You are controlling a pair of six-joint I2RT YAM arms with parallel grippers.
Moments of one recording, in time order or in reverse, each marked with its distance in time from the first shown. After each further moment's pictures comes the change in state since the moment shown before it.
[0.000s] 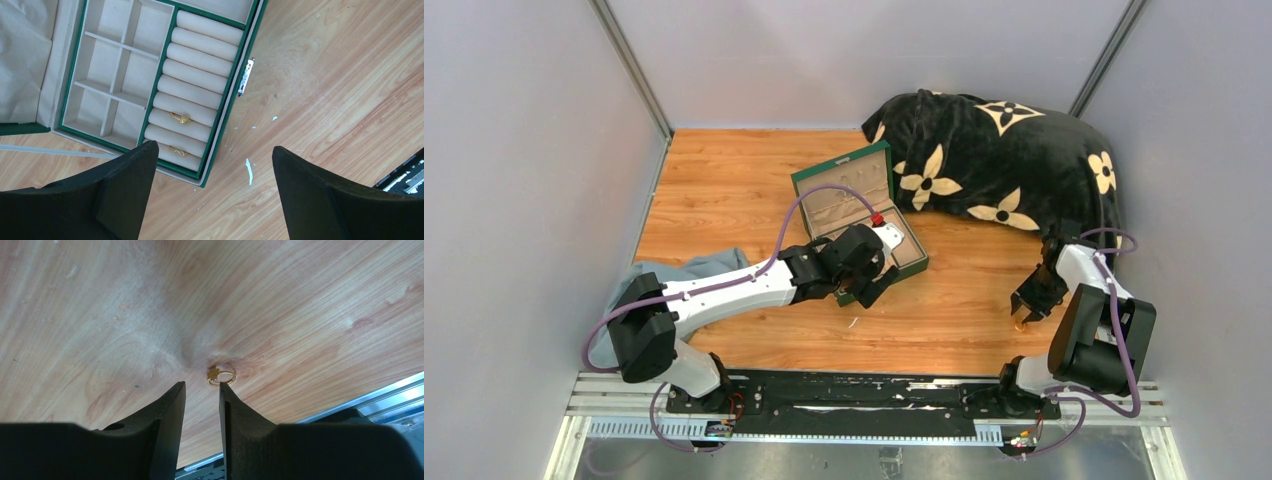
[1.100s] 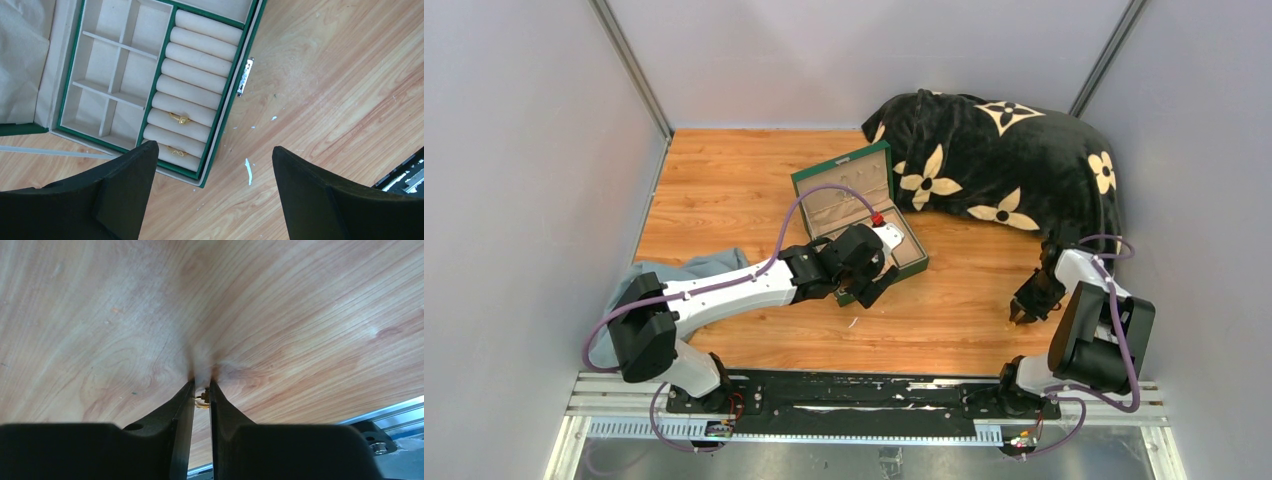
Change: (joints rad) left arm 0.003 0.001 0.000 0.000 0.005 -0.001; right arm -0.016 0.013 -0.047 0.064 -0.034 -0.009
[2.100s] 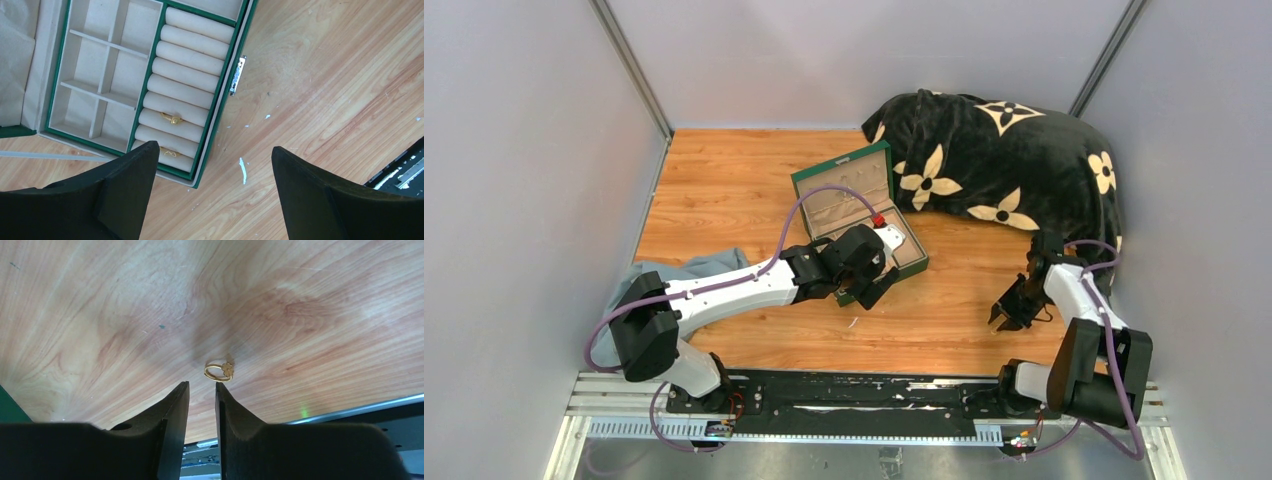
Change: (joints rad) left arm 0.000 0.010 0.002 -0.002 0.027 -0.008; right arm 0.126 -0.163 -0.084 -0.060 -0.142 0.088
